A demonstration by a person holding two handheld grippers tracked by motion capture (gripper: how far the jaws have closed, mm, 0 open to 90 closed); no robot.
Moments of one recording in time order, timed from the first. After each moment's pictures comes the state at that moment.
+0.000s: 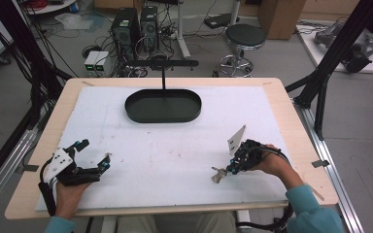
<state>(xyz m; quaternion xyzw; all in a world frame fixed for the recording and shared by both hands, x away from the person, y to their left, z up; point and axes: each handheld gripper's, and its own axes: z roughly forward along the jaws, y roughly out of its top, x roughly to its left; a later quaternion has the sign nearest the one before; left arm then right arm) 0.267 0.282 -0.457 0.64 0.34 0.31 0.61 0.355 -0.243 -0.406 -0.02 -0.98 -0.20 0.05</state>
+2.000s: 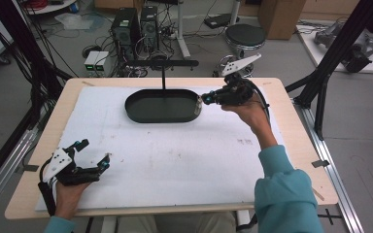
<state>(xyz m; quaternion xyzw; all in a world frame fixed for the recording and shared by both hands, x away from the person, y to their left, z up) 0.268 0.283 -0.457 0.64 0.35 0.31 0.62 0.423 -0.190 -0.255 -0.21 -0.86 -0.45 -0.05</state>
